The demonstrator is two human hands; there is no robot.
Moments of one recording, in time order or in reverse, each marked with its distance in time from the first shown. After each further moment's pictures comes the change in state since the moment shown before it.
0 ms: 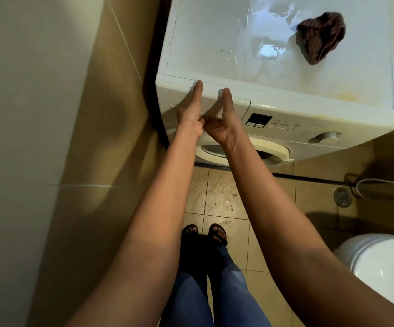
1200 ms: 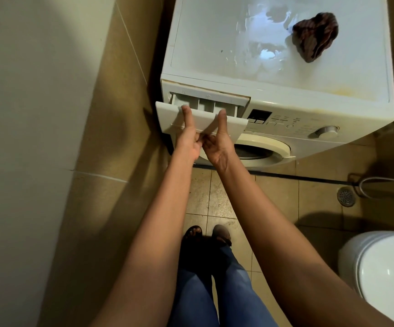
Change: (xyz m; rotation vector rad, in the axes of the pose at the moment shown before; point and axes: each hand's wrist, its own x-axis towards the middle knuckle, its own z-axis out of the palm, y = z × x) left_hand -0.022 -0.040 -0.051 -0.082 -0.098 -0.020; right_hand -0.021 0.051 -0.036 -0.037 0.045 -0.119
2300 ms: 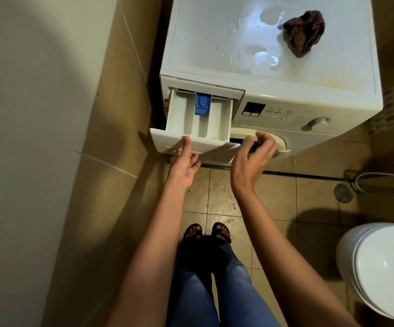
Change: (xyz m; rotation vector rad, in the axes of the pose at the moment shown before) left_hand -0.053 -0.044 -0.056 -0.026 0.061 -0.066; right_hand -0.083 0.006 -0.062 -0.800 0.495 -1.016
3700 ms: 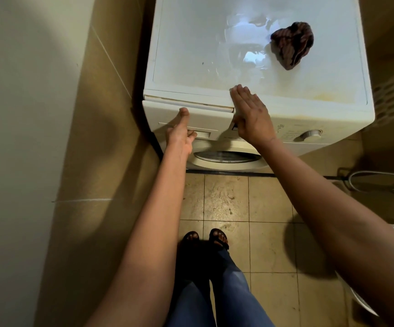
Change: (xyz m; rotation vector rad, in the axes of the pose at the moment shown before) left_hand 0.061 0.067 0.102 -0.035 0.047 0.078; right_hand 0.180 0.011 0.038 -0.735 -0.678 -0.810
